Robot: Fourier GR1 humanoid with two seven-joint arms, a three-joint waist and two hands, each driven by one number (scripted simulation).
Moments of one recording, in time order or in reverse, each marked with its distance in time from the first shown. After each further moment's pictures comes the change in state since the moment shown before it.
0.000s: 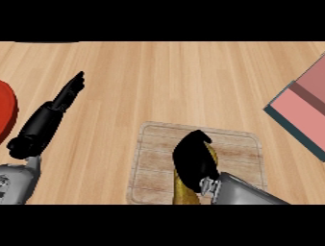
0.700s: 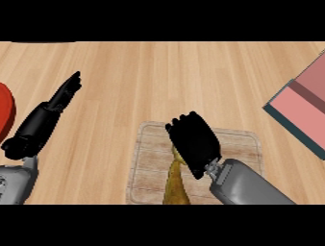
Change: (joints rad) left arm 0.009 -0.011 0.035 -0.002 -0.012 -0.026 -0.009; right arm 0.067 0.097 -0.280 -0.015 -0.079 -0.335 -0.119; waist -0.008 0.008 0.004
